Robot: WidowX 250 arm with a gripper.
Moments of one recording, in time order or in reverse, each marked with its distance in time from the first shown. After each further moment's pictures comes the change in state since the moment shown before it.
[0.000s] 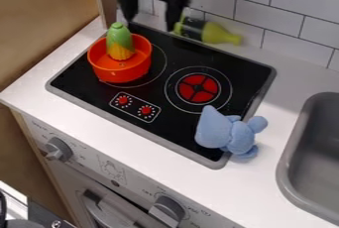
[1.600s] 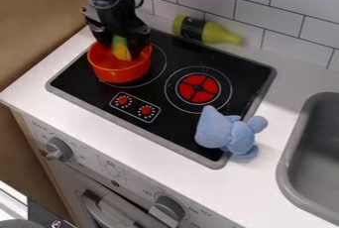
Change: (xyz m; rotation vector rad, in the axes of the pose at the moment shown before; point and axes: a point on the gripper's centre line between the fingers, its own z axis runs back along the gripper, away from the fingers) arm -0.010 0.034 -0.061 0.016 -0.220 -0.035
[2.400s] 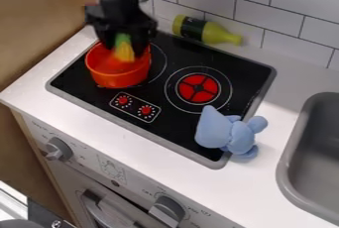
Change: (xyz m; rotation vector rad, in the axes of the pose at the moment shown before) arm -0.001 -0.023 0.032 -0.004 0.110 0.074
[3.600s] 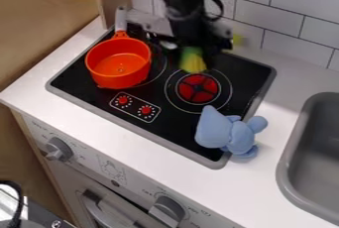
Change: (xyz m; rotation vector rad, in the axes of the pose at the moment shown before) arm -0.012 -0.097 0.004 -0.098 -0.164 0.118
